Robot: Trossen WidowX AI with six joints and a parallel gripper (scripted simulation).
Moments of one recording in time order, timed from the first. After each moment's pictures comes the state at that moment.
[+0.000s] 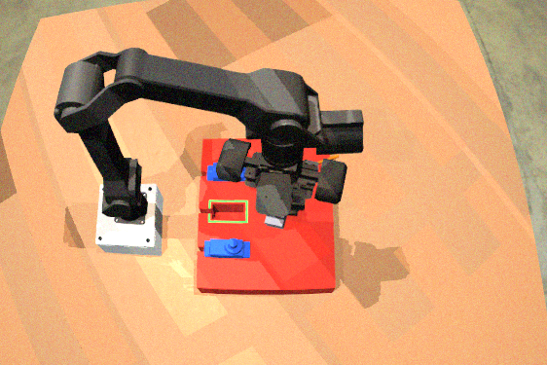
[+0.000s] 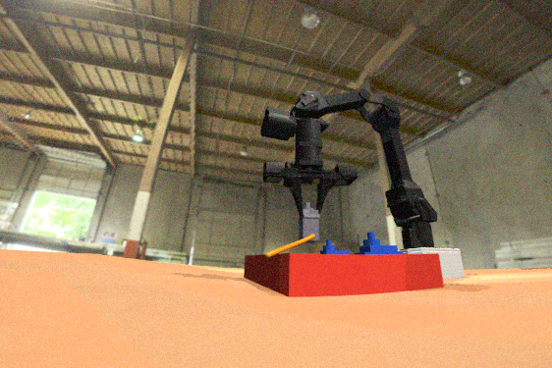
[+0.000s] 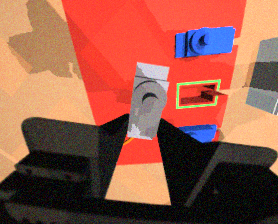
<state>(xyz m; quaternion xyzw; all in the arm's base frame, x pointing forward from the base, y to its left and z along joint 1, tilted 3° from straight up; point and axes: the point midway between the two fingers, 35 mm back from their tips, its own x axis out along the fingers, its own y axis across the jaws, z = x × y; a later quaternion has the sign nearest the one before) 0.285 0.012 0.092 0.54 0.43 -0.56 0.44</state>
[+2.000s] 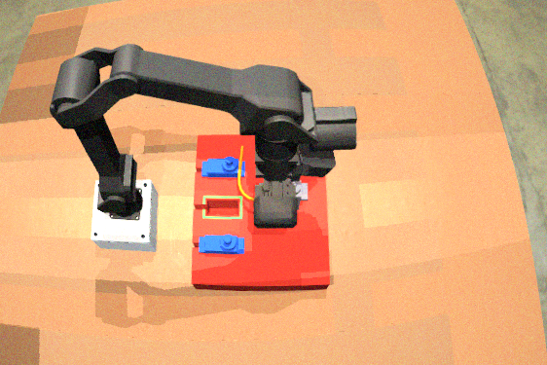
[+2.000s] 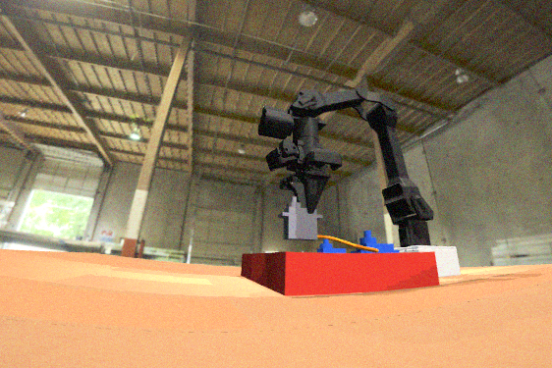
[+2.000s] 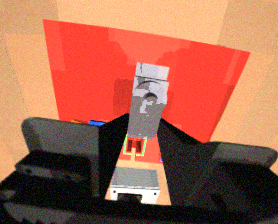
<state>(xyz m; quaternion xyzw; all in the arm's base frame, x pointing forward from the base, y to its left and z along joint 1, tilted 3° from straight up) 0.284 0.012 0.091 -0.01 0.71 -0.01 0.70</state>
